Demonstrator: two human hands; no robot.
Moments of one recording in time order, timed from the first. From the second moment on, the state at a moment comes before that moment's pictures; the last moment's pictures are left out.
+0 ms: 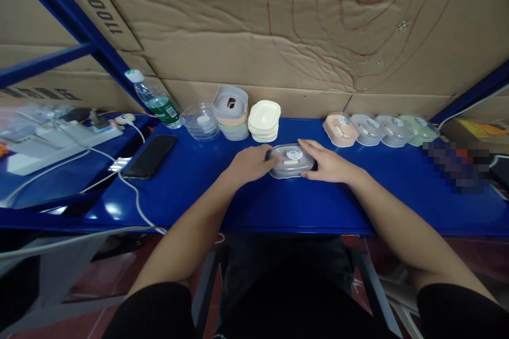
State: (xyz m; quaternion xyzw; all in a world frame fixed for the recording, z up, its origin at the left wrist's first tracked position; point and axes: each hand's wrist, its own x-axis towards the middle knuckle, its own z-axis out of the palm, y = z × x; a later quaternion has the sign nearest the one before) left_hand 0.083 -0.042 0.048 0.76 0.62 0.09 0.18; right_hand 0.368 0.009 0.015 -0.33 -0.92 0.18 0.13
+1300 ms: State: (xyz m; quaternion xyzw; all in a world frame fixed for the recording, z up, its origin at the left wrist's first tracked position) left_hand 0.074 0.001 0.014 0.71 0.65 0.25 0.09; right_hand 0.370 0.039 0.016 -0.47 -0.84 -0.06 0.26
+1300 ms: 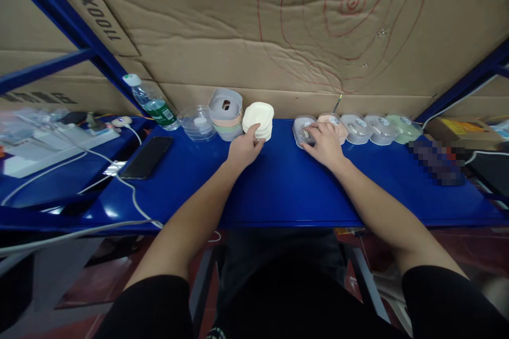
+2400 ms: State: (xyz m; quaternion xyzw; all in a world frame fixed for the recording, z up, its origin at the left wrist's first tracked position) left_hand 0.078 -0.032 0.039 0.83 0.50 0.14 0.20; right_hand 0.367 0.020 0.027 -0.46 -0.86 0.10 0.22
